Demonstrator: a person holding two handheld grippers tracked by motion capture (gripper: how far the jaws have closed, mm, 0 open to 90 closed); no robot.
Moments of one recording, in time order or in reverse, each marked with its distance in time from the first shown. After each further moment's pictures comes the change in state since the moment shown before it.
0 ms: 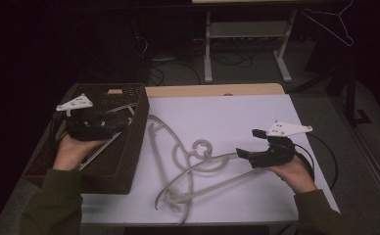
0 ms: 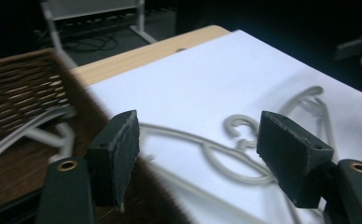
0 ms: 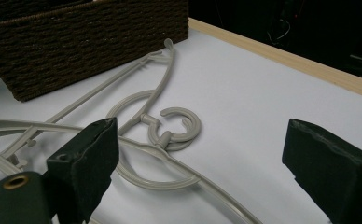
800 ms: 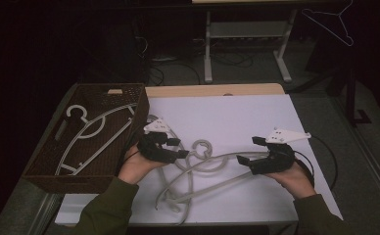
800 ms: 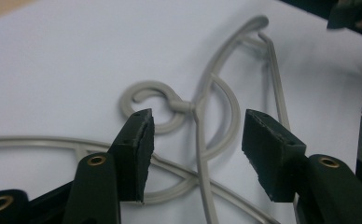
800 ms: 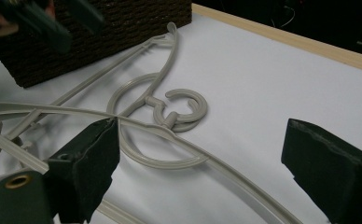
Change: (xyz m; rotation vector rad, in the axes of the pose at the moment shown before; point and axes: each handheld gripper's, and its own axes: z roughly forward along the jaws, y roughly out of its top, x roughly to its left) left arm -0.095 -0.027 0.122 0.227 -0.193 0.117; right arm 0.005 -0.017 0.001 0.036 0.007 0.022
